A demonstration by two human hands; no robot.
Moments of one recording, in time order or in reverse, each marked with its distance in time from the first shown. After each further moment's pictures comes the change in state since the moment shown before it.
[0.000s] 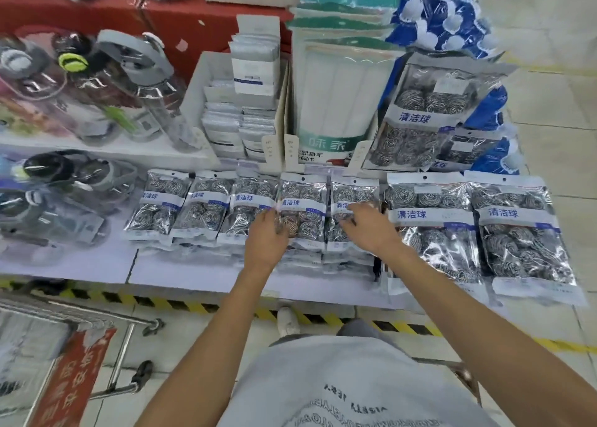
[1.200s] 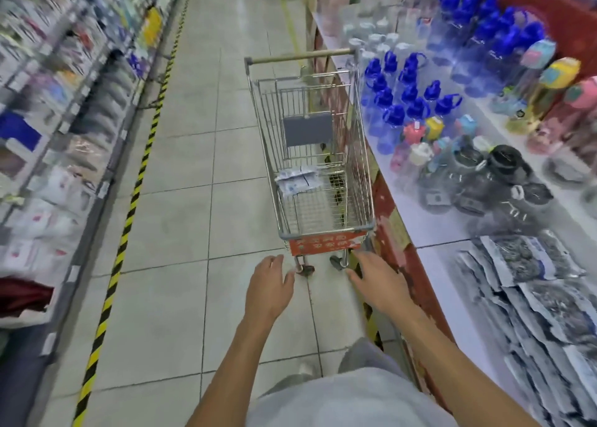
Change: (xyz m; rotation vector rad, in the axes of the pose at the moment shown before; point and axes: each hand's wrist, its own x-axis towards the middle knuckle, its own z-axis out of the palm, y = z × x) left_hand -0.480 -0.360 -0.129 -0.227 0.762 -1.013; right_hand -0.208 -0.463 0.317 -0.404 -0.449 -1.212
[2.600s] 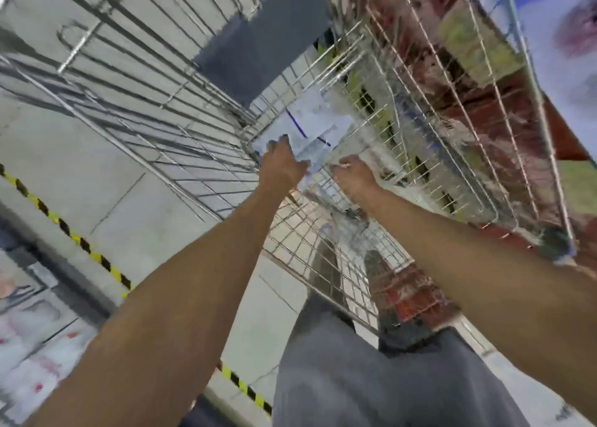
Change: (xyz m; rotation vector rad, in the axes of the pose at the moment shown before) left_hand 0.748 -0.084 0.159 0.439 -0.788 0.031; right_hand 0.657 0.032 0.203 1.073 -0.158 1.129
